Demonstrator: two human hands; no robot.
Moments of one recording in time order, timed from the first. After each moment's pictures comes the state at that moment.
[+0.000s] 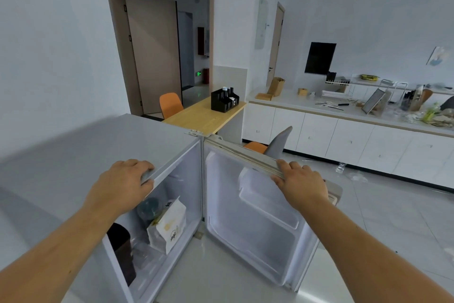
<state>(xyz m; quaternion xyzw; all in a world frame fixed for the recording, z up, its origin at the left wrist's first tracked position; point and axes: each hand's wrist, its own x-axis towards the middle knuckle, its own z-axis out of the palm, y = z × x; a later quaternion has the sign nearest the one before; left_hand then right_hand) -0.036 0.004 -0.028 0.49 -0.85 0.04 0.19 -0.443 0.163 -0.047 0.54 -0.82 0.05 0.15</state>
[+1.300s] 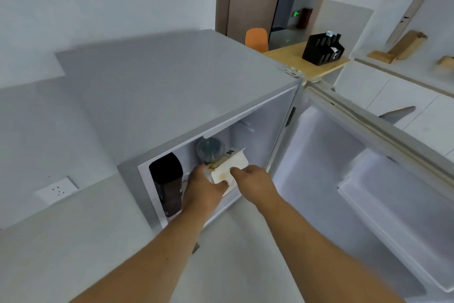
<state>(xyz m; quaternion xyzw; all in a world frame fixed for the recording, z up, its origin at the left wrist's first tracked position) -0.092 -0.002 -0.250 0.71 -0.49 -0.37 0.34 -0.234 -0.016 -0.215 0.52 -0.72 0.24 -0.39</state>
